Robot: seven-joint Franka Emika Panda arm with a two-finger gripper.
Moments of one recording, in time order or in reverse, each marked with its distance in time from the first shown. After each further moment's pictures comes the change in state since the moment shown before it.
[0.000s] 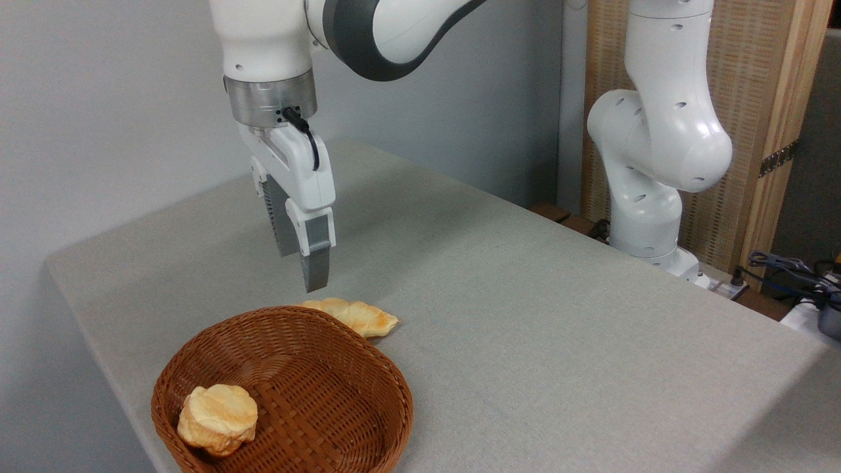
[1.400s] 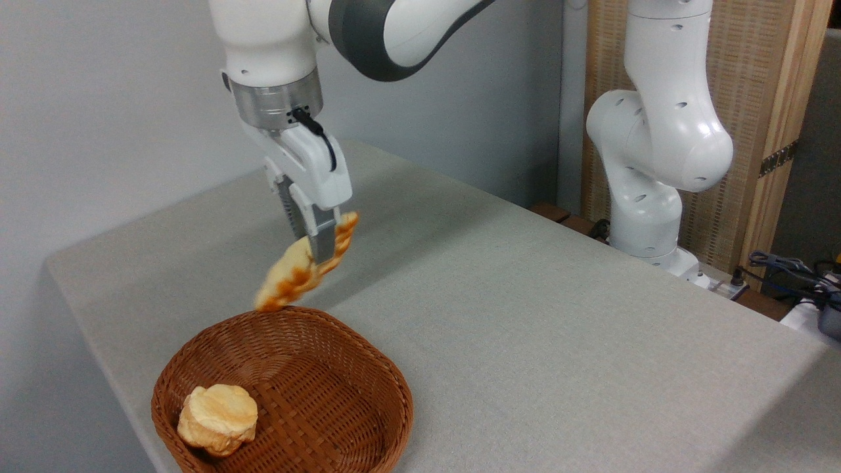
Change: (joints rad) arm 0.021 0.002 0.002 0.036 -0.113 -0.169 -0.028
